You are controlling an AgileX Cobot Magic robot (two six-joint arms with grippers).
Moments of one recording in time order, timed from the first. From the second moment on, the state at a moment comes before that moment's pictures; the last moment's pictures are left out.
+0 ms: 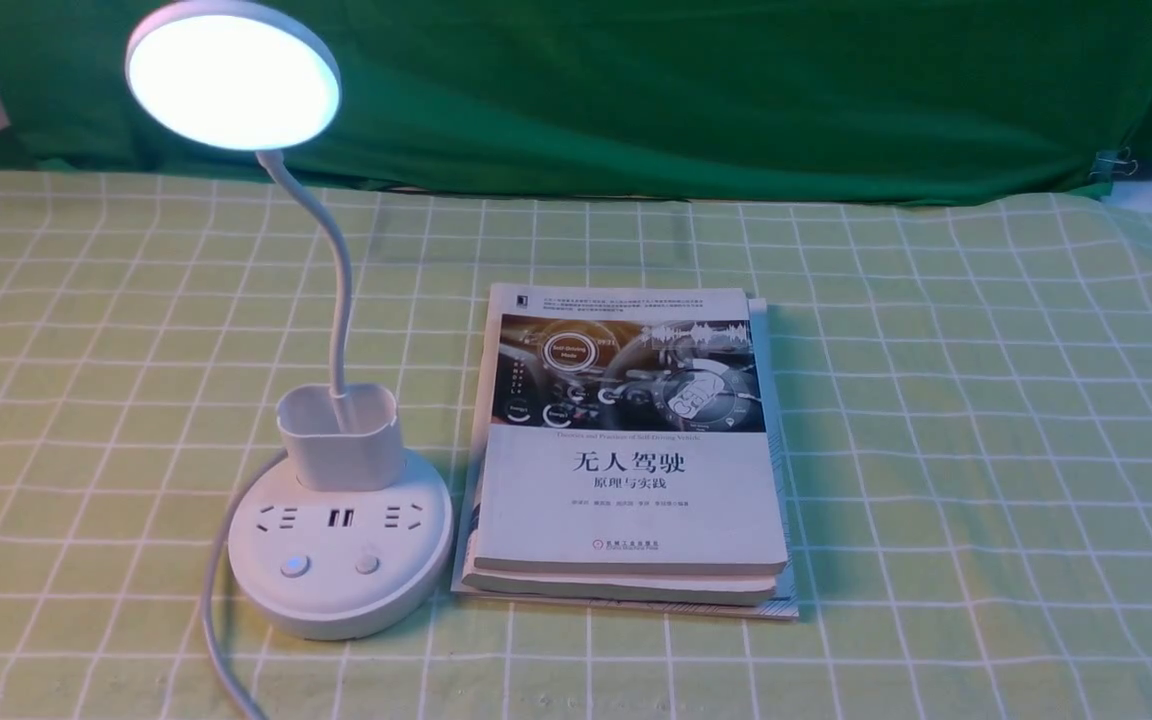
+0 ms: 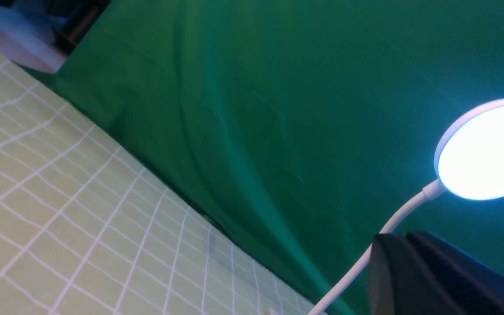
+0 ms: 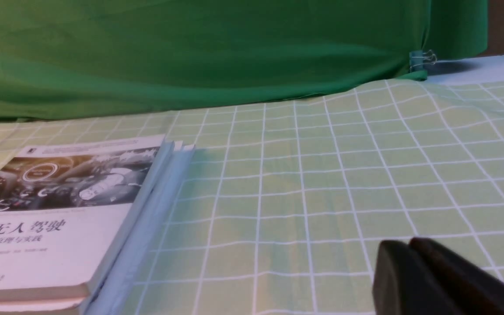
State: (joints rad) right arm 0.09 0.00 0.01 0.05 0.25 0.11; left arm 0.01 0.00 0.00 -0.41 -0.09 -0.23
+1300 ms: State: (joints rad) right arm 0.09 0.00 0.01 0.05 0.25 0.11; left arm -0.38 1.67 -1.05 -0.16 0.86 0.13
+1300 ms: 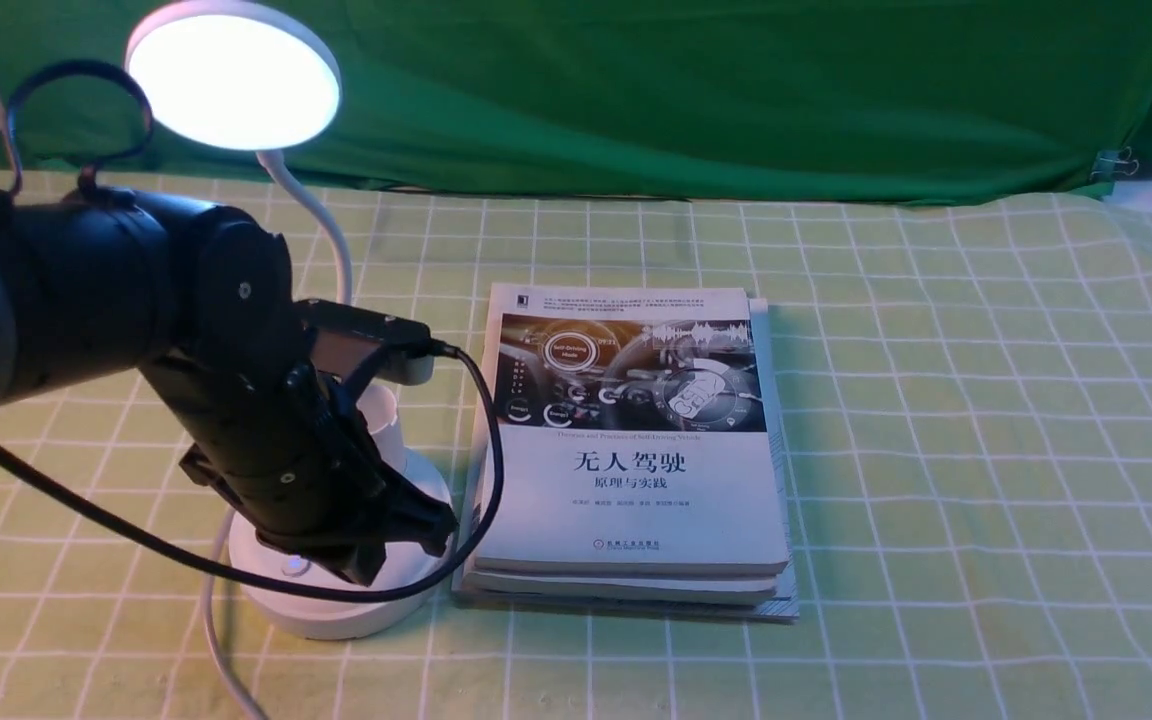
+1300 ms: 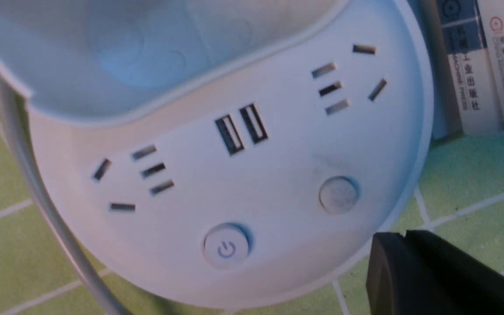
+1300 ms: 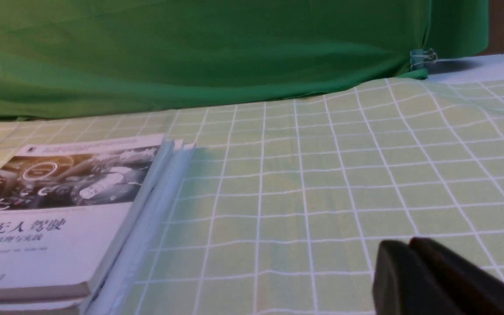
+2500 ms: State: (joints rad) right arm 0.09 0.00 0.01 0.05 0.25 0.11; left arm -0.38 1.67 -1.06 -0.12 0.81 0.13
